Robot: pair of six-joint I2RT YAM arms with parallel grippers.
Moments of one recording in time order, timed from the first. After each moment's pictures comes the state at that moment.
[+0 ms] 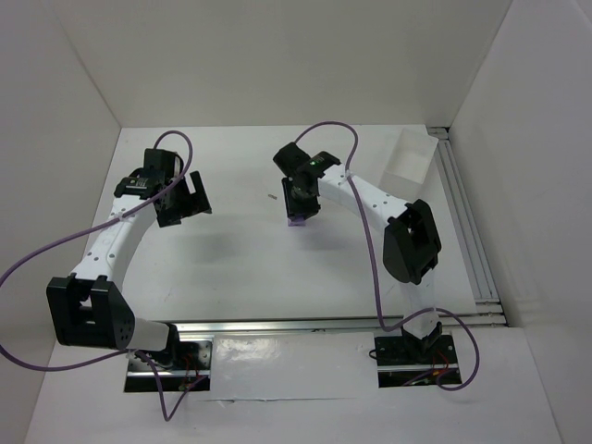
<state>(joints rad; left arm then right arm) -0.04 1.38 1.21 -0.83 0.04 -0.42 0.70 2.00 1.80 -0.97 0.12 0.52</state>
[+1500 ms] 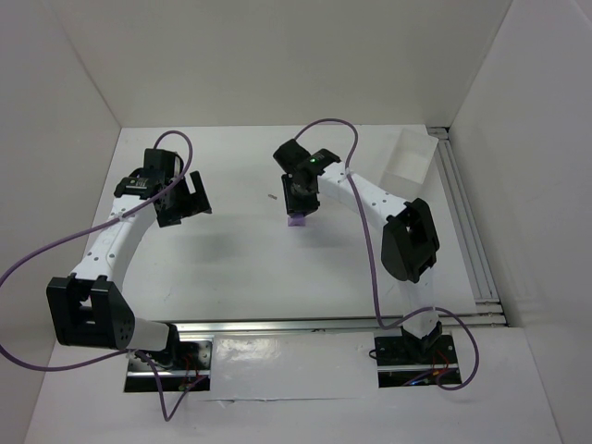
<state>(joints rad) -0.04 1.38 1.21 -0.83 0.03 -0.42 0.69 2.02 1.84 -0.97 0.13 0.51</state>
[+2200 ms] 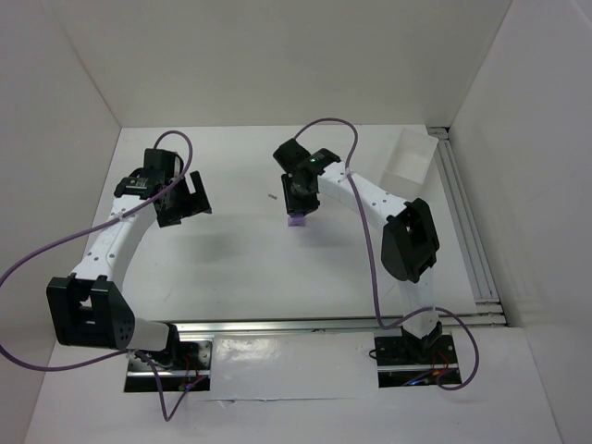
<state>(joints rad) -0.04 1.38 1.21 -0.83 0.04 -0.42 0.69 2.02 1.84 -0.97 0.13 0.50</state>
